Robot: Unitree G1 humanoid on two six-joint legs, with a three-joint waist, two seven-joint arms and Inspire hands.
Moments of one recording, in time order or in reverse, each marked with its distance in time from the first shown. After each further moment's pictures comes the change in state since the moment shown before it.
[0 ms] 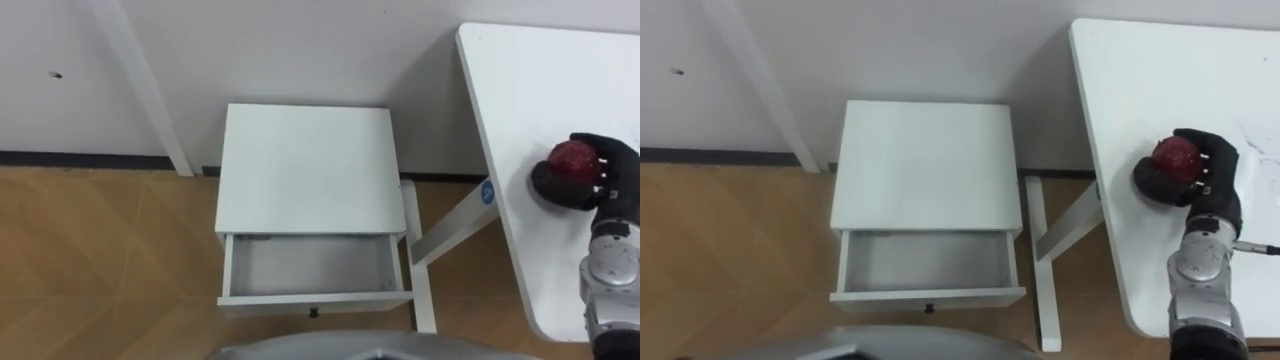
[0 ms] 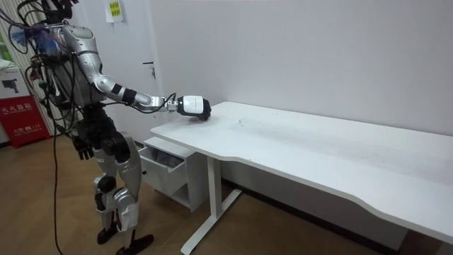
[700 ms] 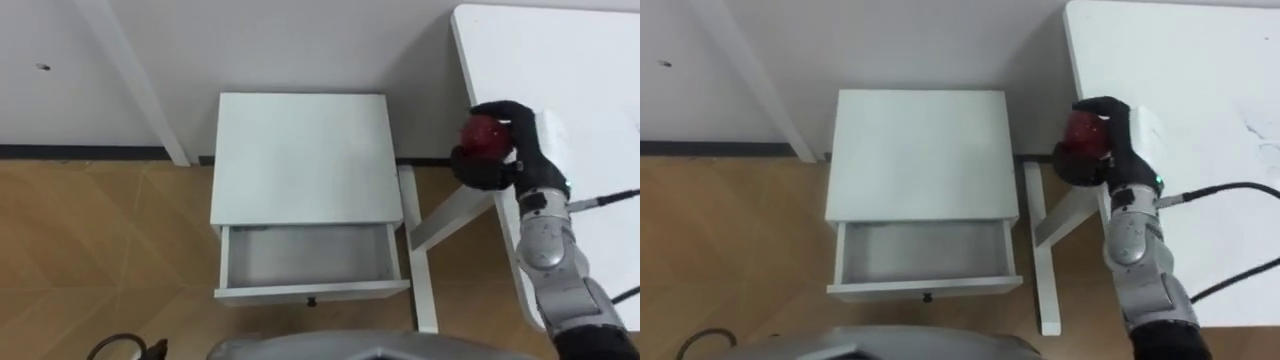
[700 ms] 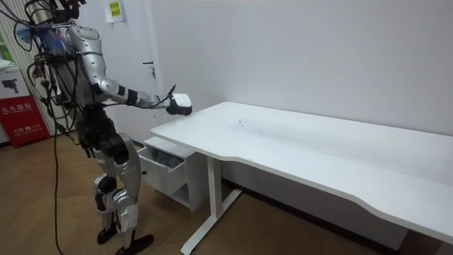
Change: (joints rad) left arm -0.084 0.003 -0.259 0.011 0.023 0.011 0.026; right arm 0.019 0.043 0.404 -0.357 -0.266 0.148 0.058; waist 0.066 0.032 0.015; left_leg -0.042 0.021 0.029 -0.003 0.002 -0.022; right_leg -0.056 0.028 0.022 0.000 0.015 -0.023
